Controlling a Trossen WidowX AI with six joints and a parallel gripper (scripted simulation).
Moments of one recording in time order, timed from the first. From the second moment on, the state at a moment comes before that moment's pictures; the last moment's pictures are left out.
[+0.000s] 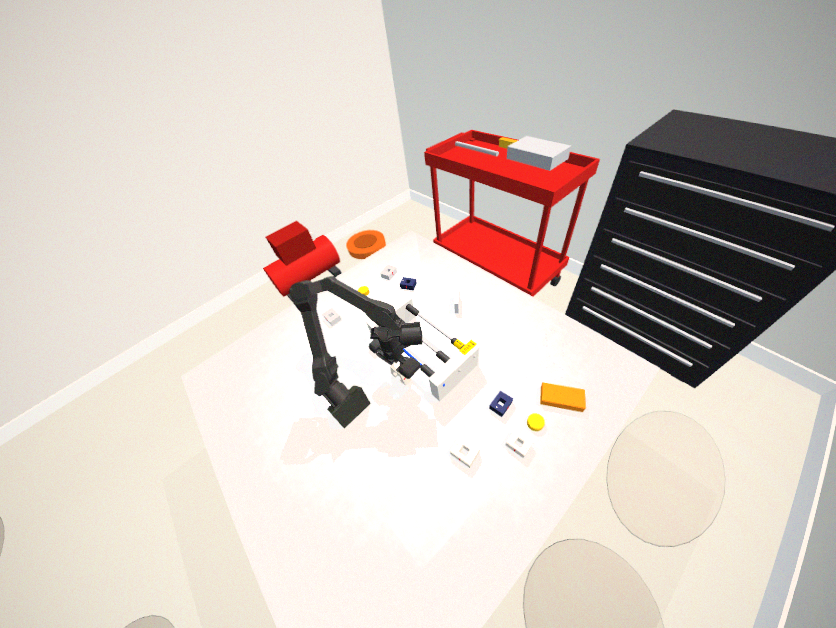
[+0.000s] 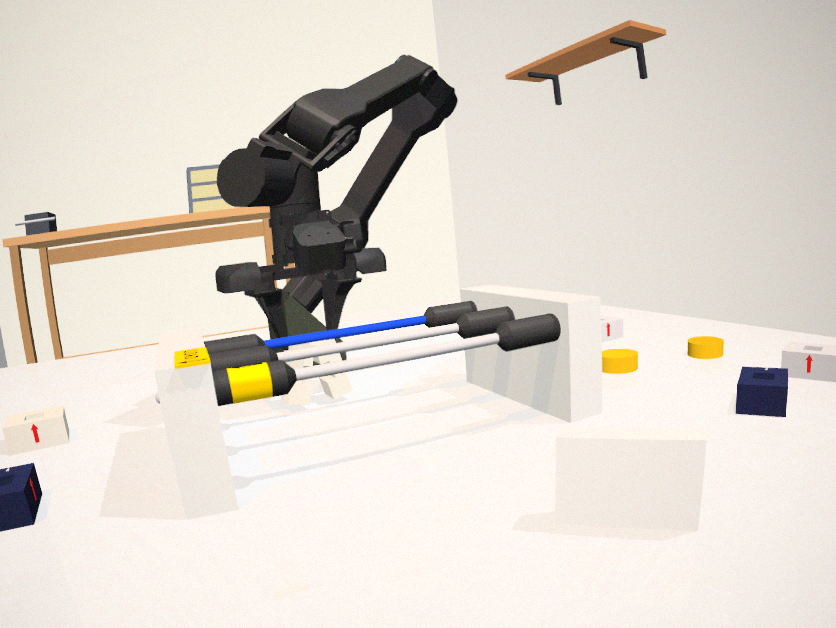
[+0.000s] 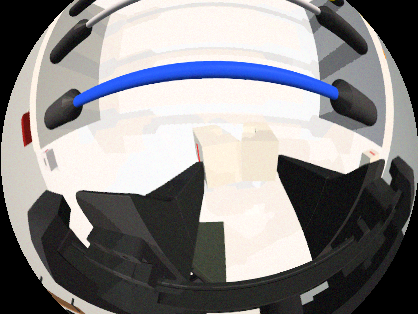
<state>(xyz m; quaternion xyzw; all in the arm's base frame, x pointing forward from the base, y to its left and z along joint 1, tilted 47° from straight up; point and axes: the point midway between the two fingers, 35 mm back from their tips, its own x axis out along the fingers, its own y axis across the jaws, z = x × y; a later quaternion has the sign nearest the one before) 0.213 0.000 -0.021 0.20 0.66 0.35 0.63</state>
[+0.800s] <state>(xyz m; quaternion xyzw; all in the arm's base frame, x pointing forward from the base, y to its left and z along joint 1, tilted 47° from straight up) 0.229 -0.074 0.048 0.20 0.66 0.36 0.63</state>
